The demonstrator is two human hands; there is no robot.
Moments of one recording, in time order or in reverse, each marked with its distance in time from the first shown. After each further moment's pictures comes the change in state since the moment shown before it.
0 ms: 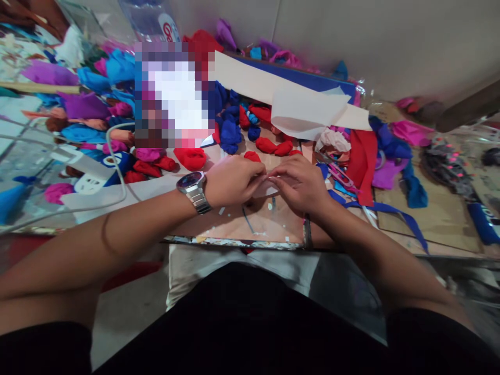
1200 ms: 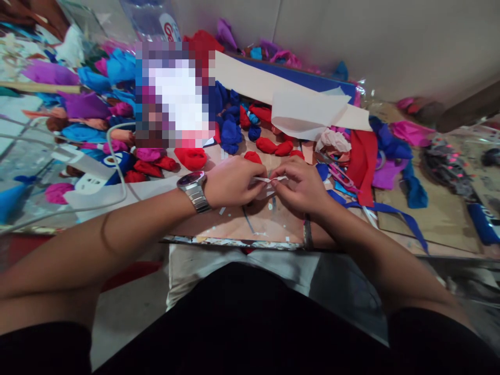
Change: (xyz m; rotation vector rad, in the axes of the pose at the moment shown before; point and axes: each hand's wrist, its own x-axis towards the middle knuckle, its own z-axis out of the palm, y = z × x) left_hand 0.000 0.001 -0.005 -0.109 -0.064 0.008; right_hand 0.000 -0.003 -0.002 0.115 -0.067 0.108
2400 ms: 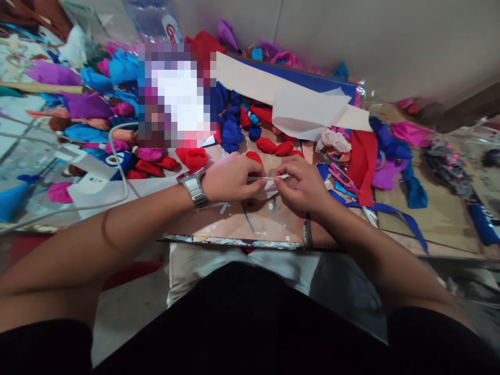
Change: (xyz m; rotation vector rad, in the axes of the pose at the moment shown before) left_hand 0.002 -0.002 -0.010 -0.121 -0.036 -0.038; right_hand 0.003 0.003 -0.001 -0.068 -0.007 -0.003
